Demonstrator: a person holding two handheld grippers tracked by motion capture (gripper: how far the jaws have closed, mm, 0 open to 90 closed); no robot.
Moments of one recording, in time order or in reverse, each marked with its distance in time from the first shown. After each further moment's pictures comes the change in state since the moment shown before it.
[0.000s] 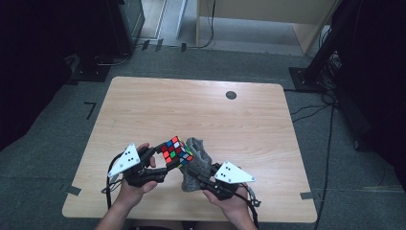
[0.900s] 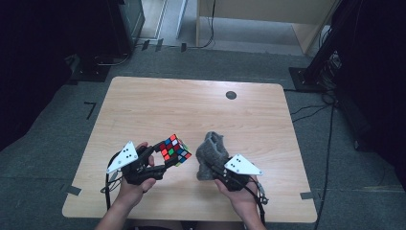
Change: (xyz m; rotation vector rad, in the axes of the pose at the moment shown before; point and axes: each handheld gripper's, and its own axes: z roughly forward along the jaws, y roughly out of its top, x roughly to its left) left arm 0.007 0.000 0.000 0.006 0.018 -0.064; right arm -0.039 -0.010 -0.012 0.092 -0.240 0.018
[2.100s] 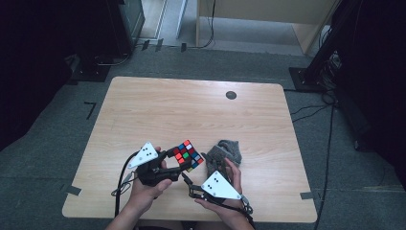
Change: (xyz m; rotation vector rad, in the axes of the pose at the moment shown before) left arm -0.027 -0.002 0.032 0.168 0.029 -0.089; right arm 0.064 0.002 0.008 -0.165 -0.013 -0.292
